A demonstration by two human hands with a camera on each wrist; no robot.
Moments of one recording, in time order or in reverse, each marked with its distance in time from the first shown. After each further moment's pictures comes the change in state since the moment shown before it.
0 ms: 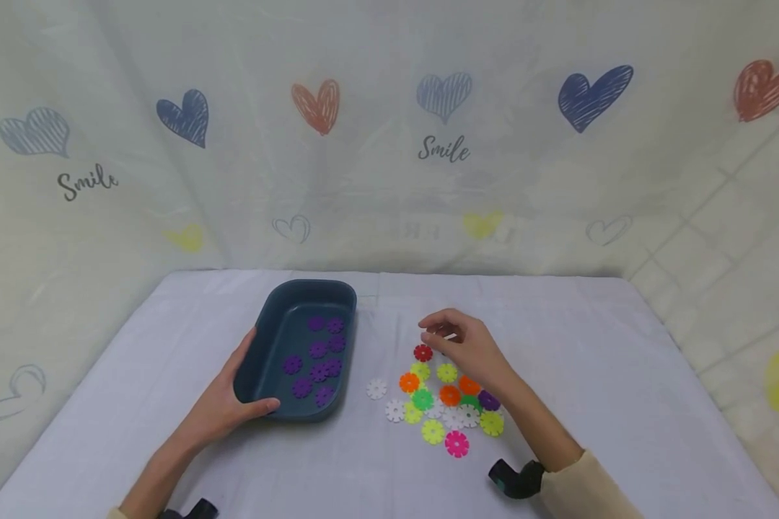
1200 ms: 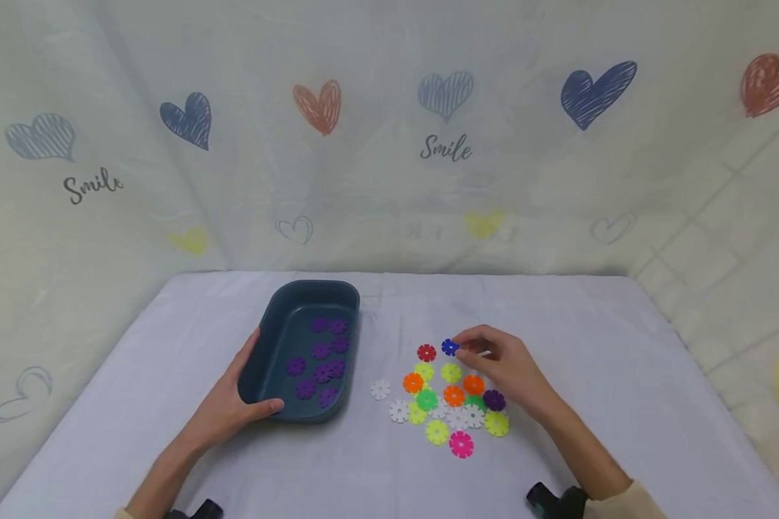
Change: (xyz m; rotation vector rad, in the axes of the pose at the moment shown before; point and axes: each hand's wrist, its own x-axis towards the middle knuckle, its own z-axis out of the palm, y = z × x) left_hand 0.000 -0.001 0.001 -0.010 -0.001 -0.016; right_hand -0.032 0.023 -0.024 -0.079 0.038 0.076
